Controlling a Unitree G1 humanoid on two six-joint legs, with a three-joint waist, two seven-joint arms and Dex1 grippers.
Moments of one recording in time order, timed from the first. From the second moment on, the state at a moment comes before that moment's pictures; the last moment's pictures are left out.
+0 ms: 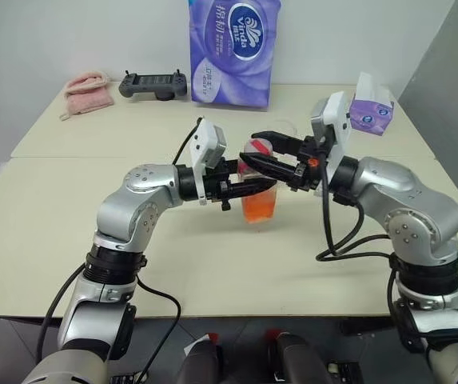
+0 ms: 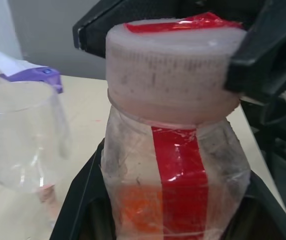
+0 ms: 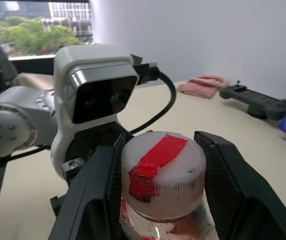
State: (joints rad) left arm -0.72 0.47 -0.08 -0.09 -0.54 0.61 -1.06; right arm -0.80 -0.49 0.06 -0.30 0.68 0.77 0.78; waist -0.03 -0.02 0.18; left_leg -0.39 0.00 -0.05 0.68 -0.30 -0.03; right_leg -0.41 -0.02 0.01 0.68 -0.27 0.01
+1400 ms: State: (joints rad) left arm -0.71 0.51 -0.06 -0.11 -0.58 0.63 -1.05; right arm -0.76 -0.42 -0.03 -0.52 0.79 0.95 0.47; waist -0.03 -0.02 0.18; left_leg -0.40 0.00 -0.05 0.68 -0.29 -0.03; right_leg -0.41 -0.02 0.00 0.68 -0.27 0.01
